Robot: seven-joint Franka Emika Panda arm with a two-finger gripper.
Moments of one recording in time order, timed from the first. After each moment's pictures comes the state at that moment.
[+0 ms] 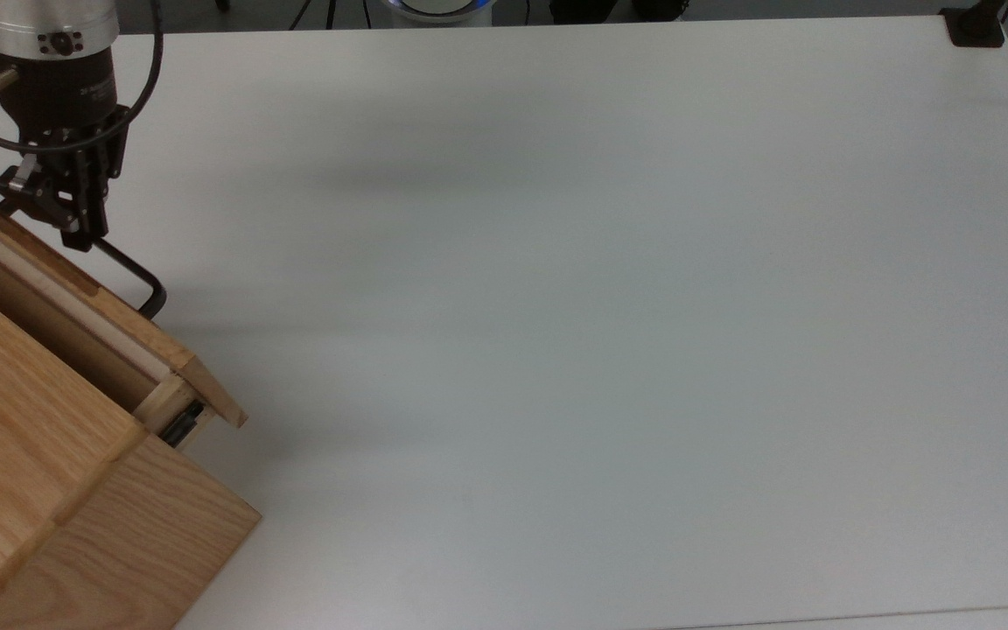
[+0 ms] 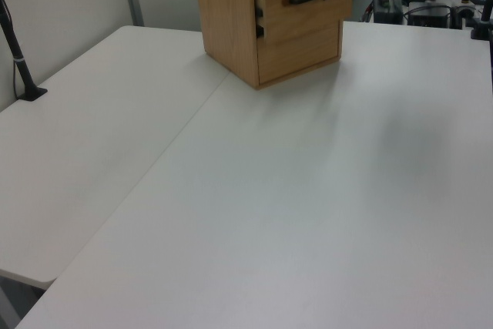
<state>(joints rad) -0.15 0.34 -0.13 -1.38 -0.06 2.13 1.52</state>
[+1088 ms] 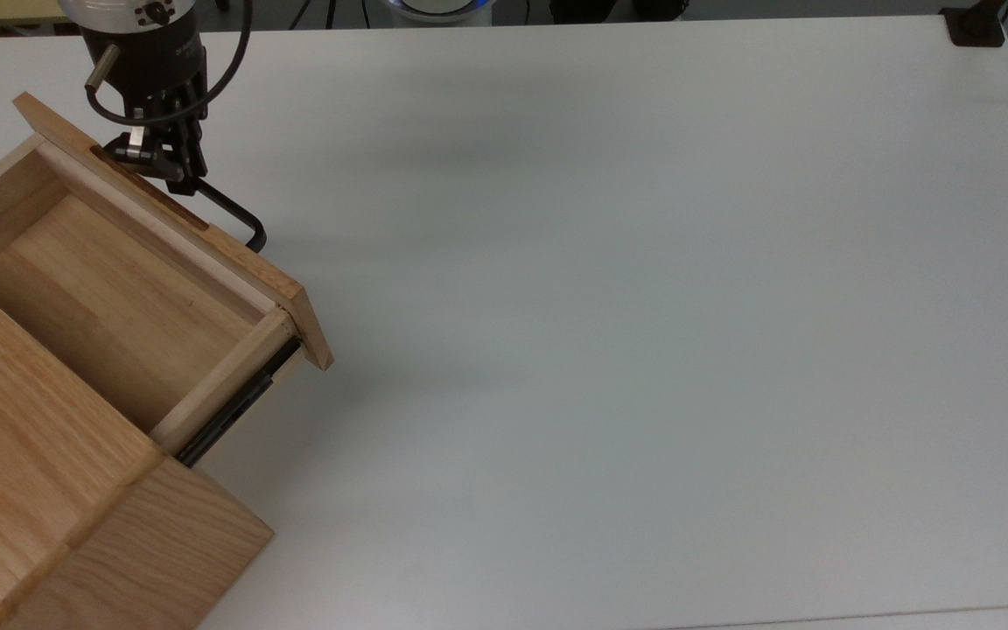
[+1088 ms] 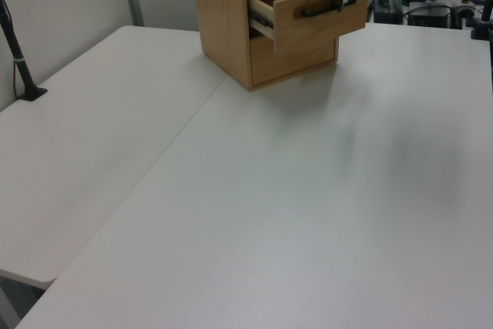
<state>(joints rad) -0.17 0.28 -0.04 -1.39 -0.06 1.85 1.46</state>
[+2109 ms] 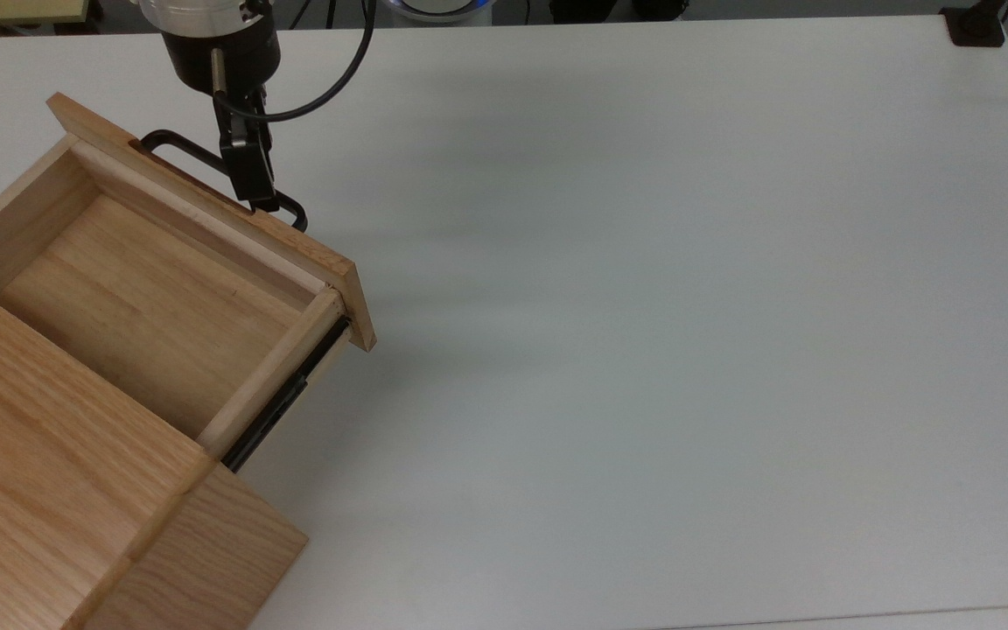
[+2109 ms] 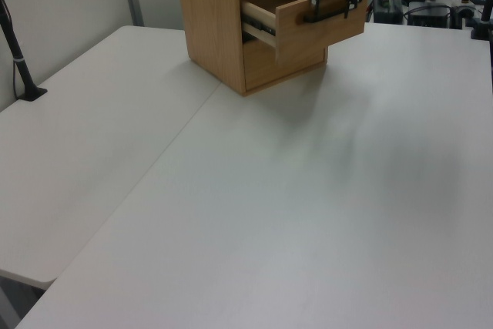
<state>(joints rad) -0.16 0.27 0.05 -1.39 -0.04 1.80 1.22</state>
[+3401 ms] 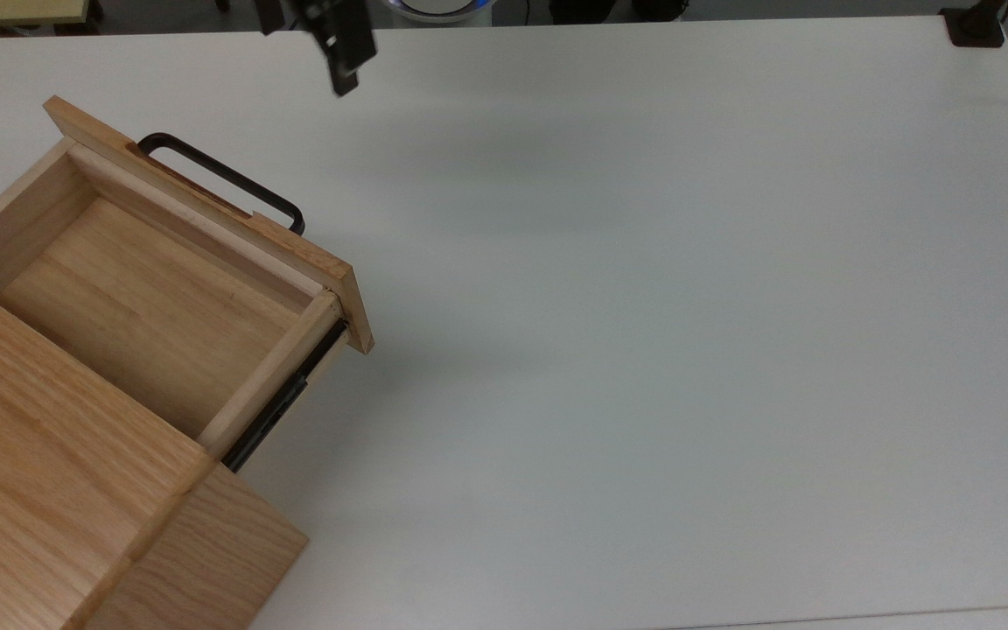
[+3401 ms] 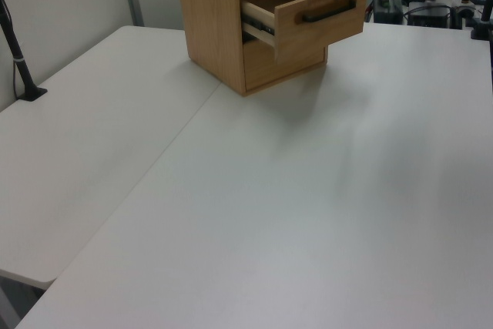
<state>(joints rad) -0.14 0.09 0.09 -1.44 -0.04 1.62 0.63</state>
